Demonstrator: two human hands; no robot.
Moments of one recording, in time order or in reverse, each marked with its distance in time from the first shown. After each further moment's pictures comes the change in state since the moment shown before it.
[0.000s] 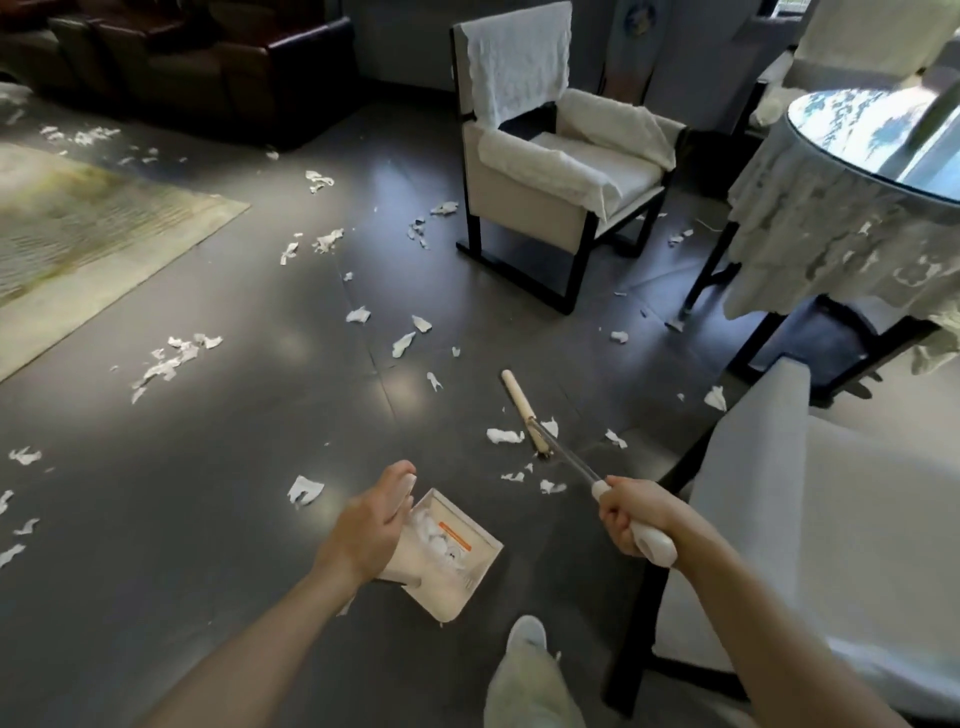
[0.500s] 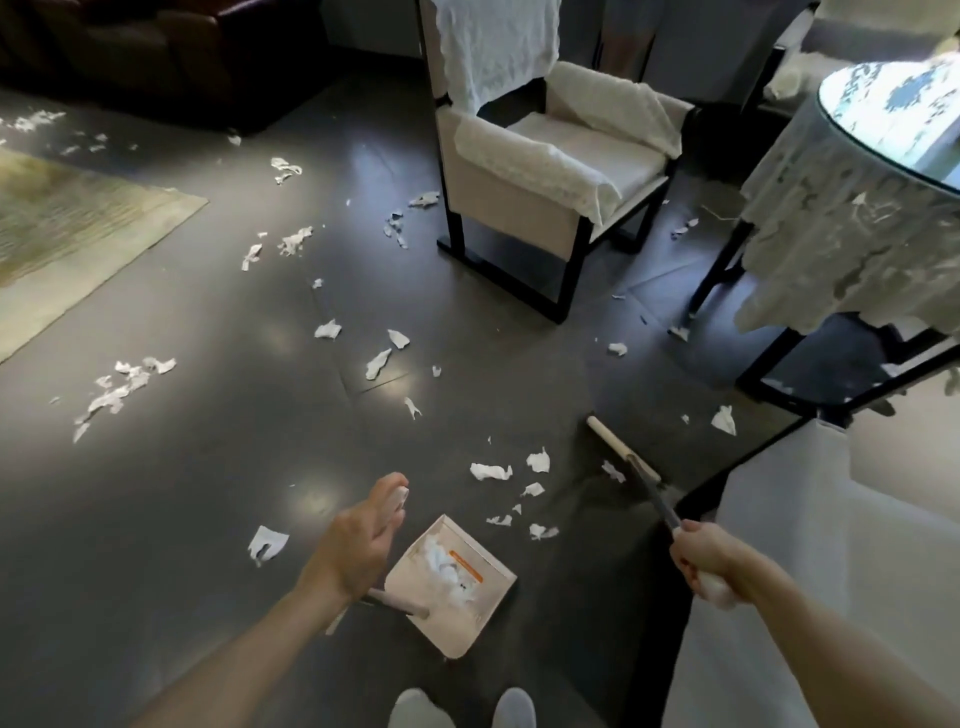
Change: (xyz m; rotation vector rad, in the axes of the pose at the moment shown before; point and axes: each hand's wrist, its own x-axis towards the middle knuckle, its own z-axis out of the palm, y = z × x) left_hand 0.190 0.034 0.032 0.057 -0.019 0.024; right_hand 0.150 -0.104 -0.125 -0.416 0.245 0.119
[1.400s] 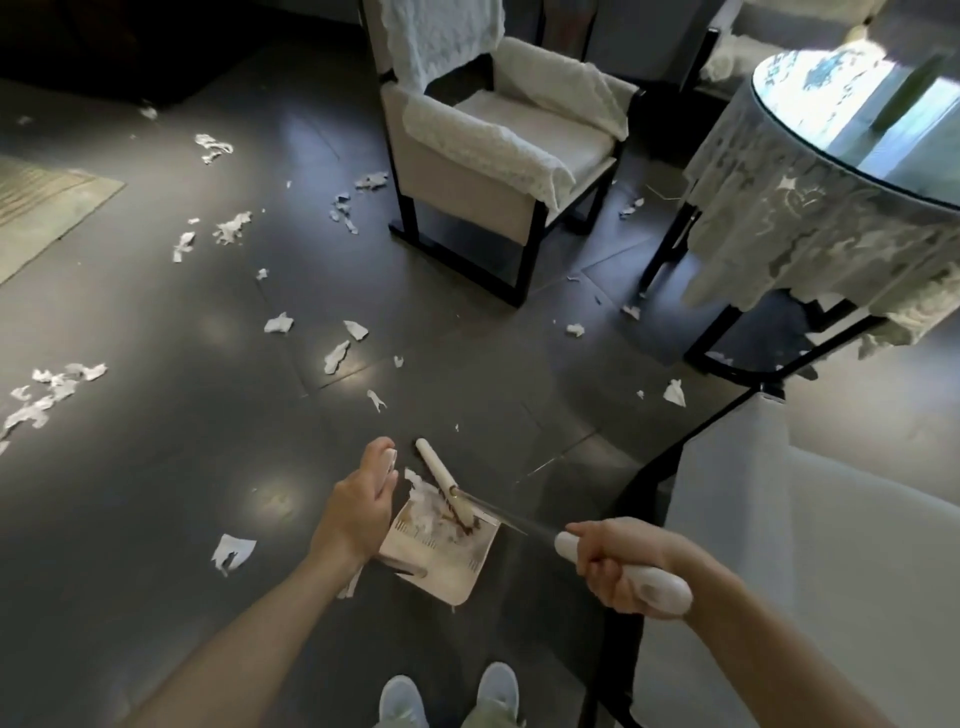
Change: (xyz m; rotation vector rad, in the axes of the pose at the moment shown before) left_hand 0.047 0.010 0.003 -0.040 0.039 0.022; right_hand -0.131 -0.065 0.046 0.373 -0.489 0.205
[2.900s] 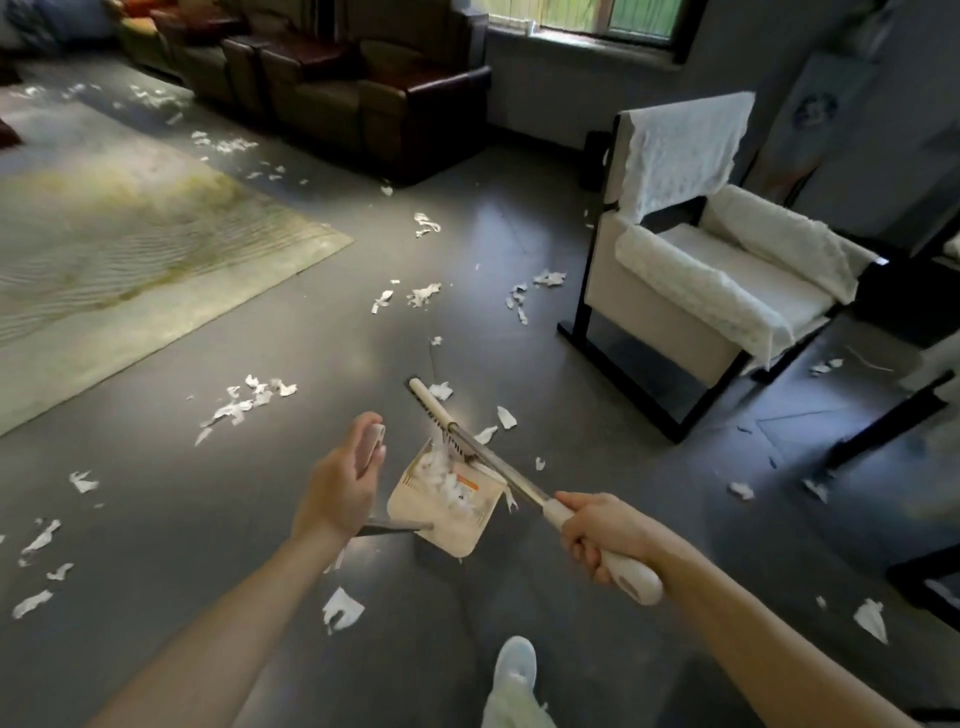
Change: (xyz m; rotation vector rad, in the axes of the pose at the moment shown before) left_hand 0.095 -0.130 -0.240 -0.072 0.520 -0.101; right_hand 0.055 -0.208 0.245 -0.657 -0.057 -0.446
